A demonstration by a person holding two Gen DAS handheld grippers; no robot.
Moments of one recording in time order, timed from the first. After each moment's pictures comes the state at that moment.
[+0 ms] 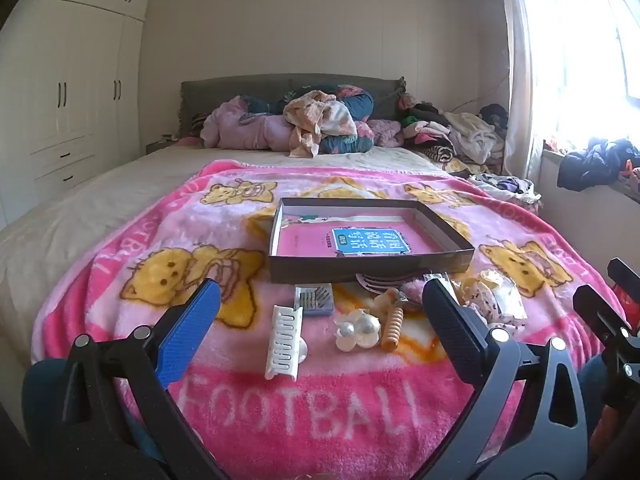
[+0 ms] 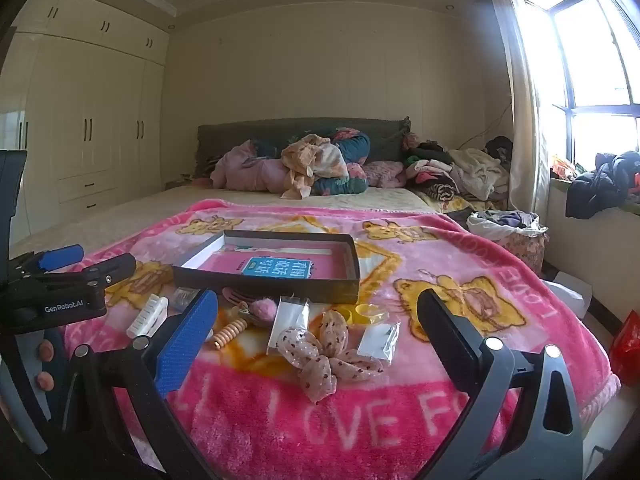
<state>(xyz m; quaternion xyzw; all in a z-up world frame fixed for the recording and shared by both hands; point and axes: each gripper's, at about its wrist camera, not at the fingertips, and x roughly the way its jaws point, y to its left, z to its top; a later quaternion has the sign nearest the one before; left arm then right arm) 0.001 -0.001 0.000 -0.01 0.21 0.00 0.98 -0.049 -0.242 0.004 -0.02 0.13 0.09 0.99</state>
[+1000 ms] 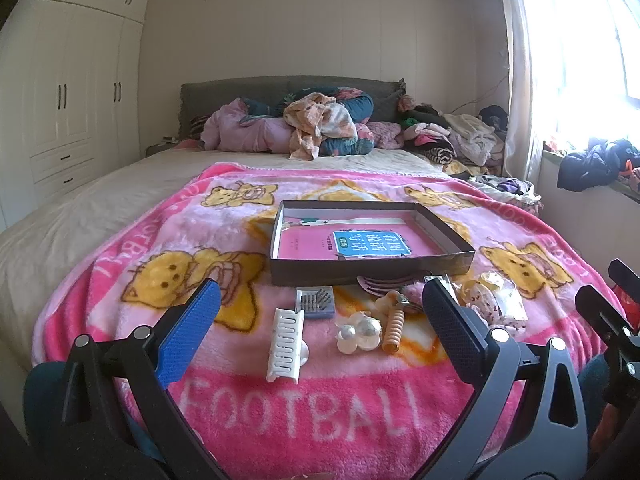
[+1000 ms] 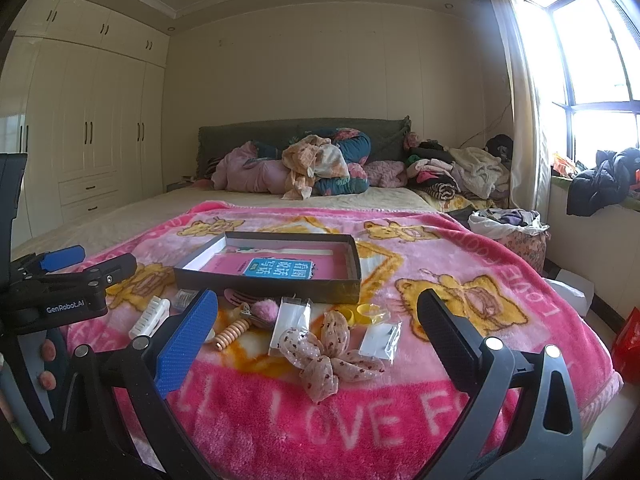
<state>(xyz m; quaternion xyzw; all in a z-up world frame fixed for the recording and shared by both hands) 0.000 -0.001 0.004 -0.01 0.20 0.01 0.98 -0.048 -0.240 0.004 -0.01 0.14 0.09 0.99</state>
